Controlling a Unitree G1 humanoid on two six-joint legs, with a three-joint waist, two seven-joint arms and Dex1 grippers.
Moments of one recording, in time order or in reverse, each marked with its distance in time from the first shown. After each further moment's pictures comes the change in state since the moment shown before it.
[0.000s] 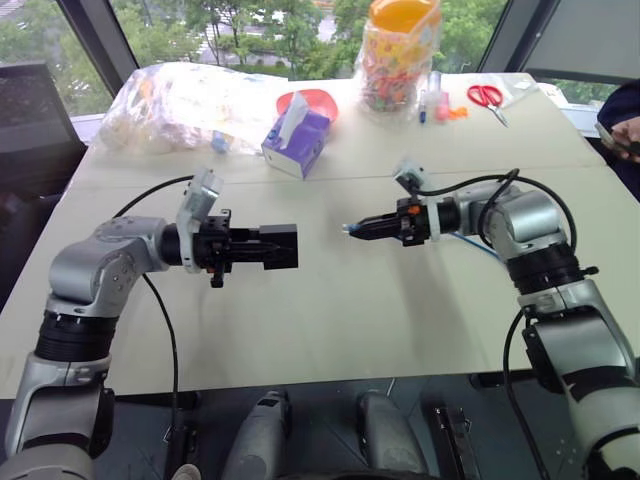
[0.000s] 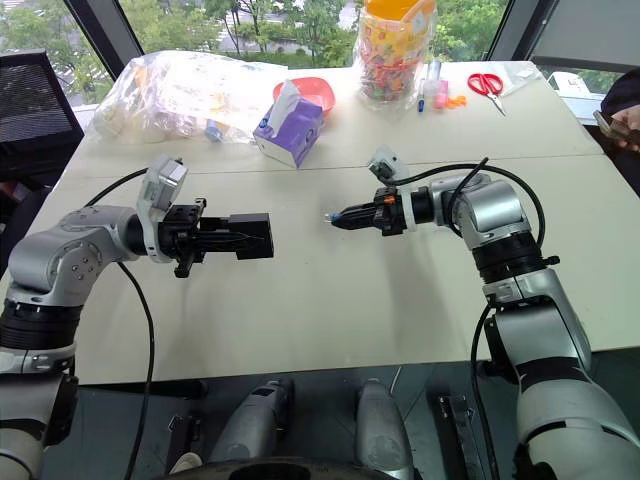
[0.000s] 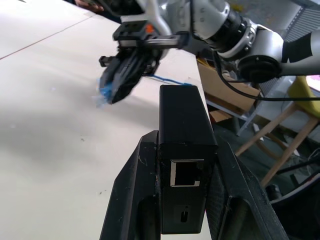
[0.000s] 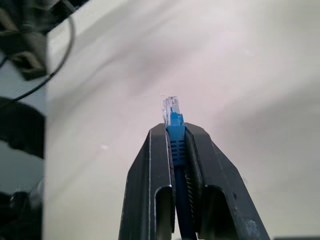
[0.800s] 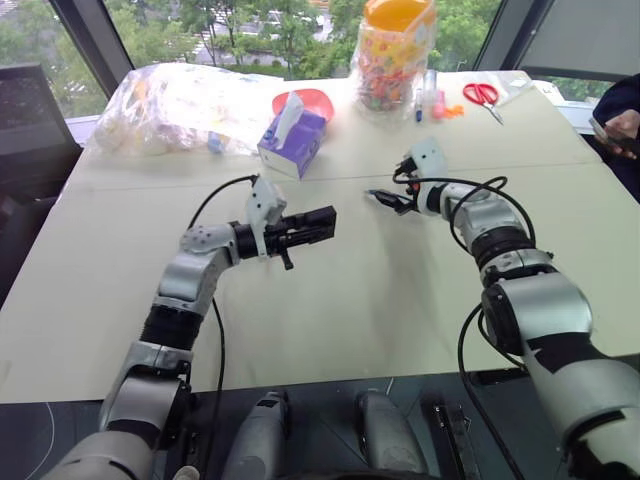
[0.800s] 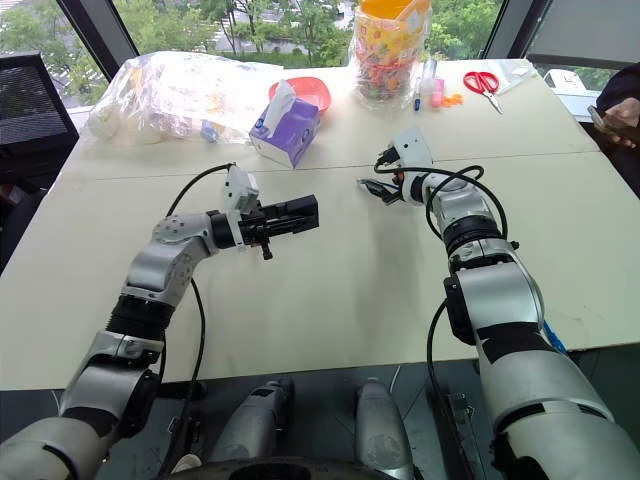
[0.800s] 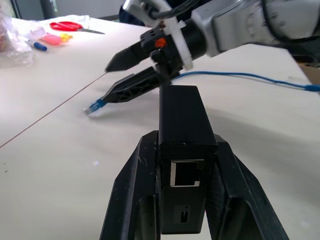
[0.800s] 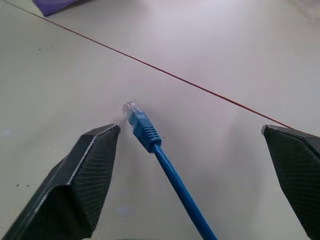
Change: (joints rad) left arm -0.079 -0.384 -0.128 0.384 0.427 -0.574 0.289; right arm -0.209 0.191 -0.190 0.703 -0.337 -0.588 -0.689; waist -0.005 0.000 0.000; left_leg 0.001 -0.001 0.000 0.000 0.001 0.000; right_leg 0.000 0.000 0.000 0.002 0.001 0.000
